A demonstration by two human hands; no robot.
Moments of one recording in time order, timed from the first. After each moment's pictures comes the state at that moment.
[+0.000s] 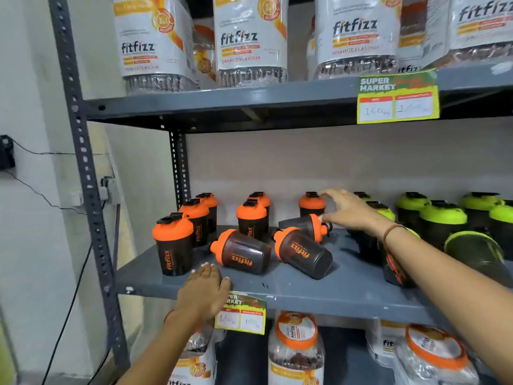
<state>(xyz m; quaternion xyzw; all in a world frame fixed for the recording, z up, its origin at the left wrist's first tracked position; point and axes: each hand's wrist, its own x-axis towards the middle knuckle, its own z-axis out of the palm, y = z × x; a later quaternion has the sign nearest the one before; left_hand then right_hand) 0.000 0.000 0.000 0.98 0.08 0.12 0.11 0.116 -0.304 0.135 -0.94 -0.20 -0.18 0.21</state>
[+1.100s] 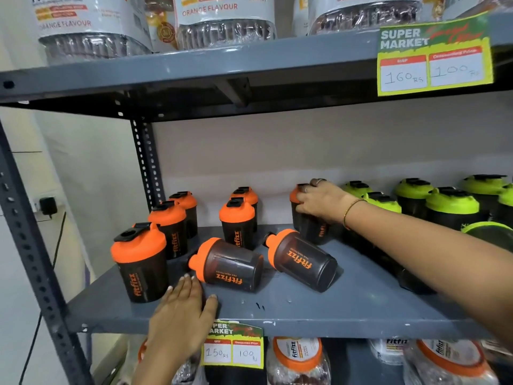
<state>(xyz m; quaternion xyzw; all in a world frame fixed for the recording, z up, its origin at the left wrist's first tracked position) 0.026 0.013 -0.009 0.98 0.09 0.14 0.09 0.202 -0.264 0.133 -0.83 -0.28 -0.21 -0.44</state>
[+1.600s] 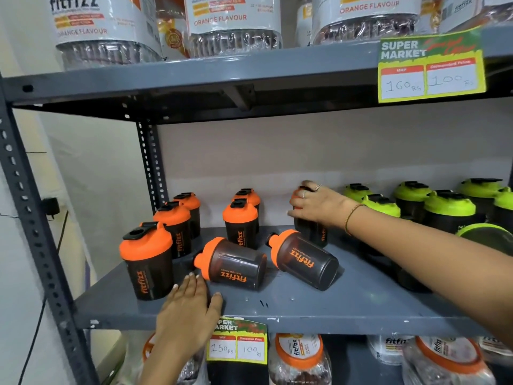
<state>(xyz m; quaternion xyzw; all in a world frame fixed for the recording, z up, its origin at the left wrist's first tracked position) 0.024 0.012 -0.008 0.98 0.09 0.13 0.08 0.197 -0.259 0.128 -0.79 -0.31 -0.24 -0.48</state>
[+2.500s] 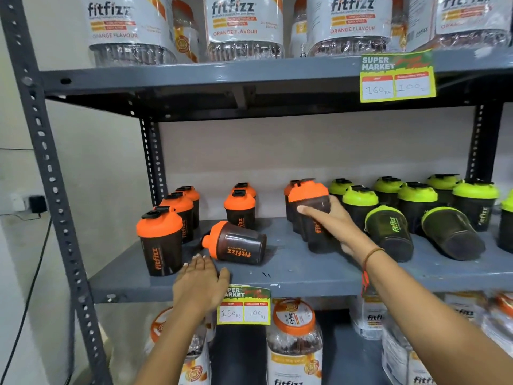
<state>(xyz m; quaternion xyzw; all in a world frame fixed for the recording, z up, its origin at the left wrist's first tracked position) 0.026 0.016 -0.010 0.99 0.07 0.12 0.07 0.104 -0.268 0.056 -0.77 -0.07 -0.19 0.61</state>
